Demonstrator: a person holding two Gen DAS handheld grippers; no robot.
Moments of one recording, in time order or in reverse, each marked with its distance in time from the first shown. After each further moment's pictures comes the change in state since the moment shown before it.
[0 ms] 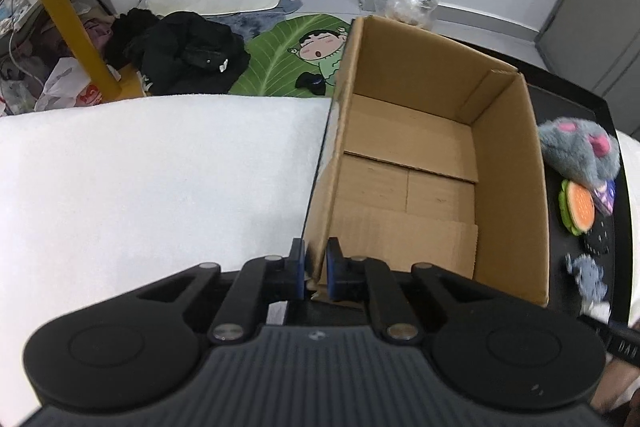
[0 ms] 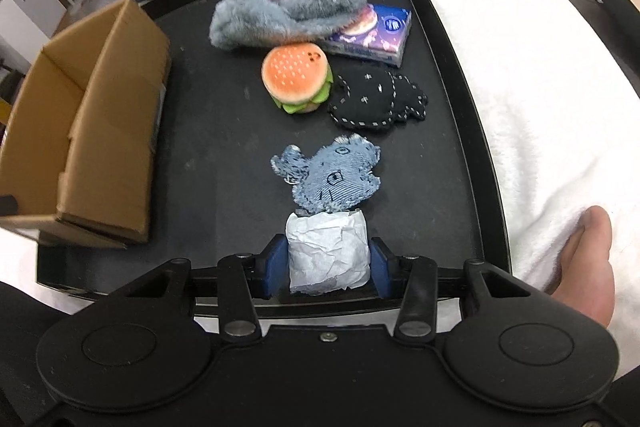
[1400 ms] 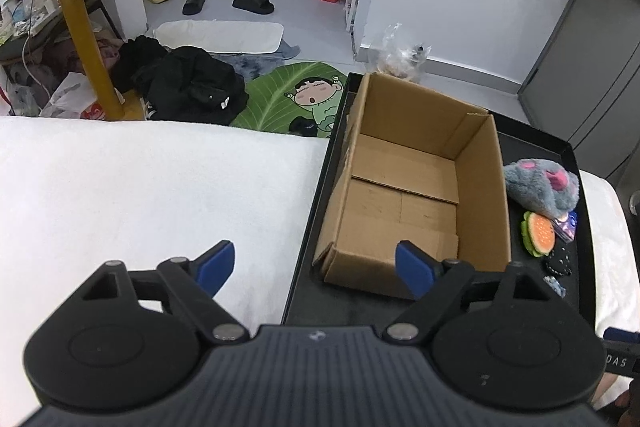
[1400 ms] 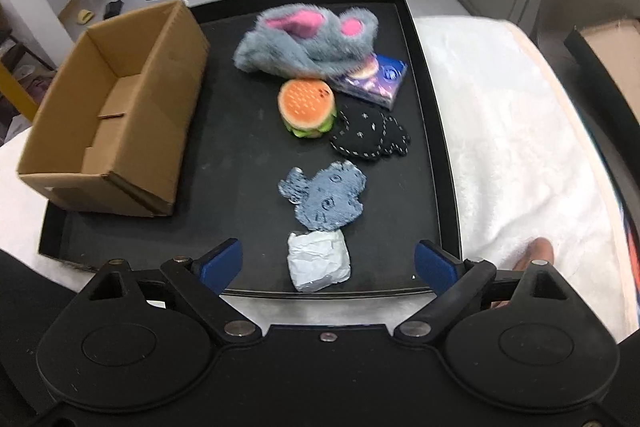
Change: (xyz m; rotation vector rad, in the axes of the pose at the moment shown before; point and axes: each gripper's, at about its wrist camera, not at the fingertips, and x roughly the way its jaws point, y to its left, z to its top) left arm -0.043 0.019 -0.018 -0.078 -0.155 -0.053; right arm -0.041 0.006 -0.006 -0.113 -0.062 -0.077
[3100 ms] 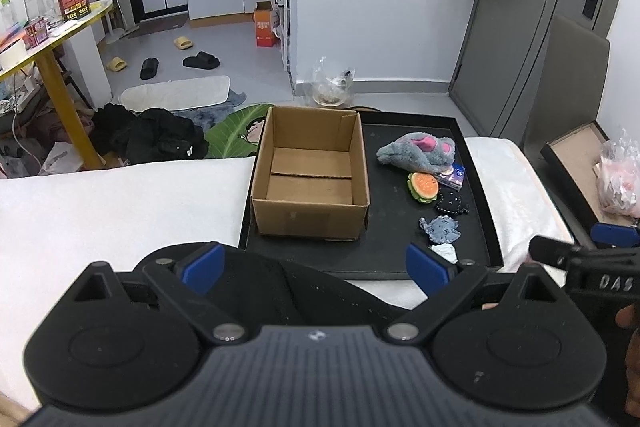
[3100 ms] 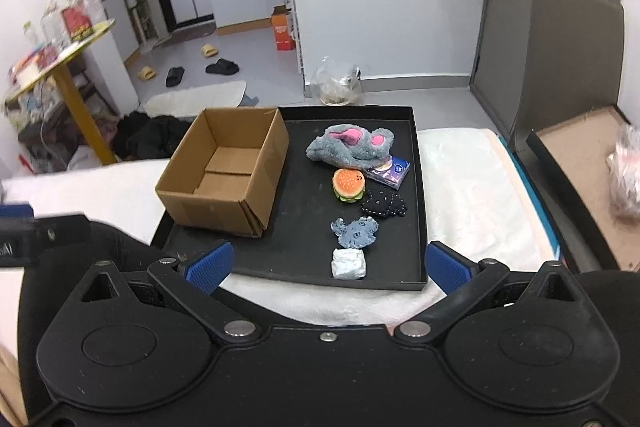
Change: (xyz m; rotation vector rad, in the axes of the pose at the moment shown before) left arm -0.175 -0.063 -0.081 0.203 -0.122 -0.076; right arm -0.187 0.008 -0.052 -0.095 -0.292 0.090
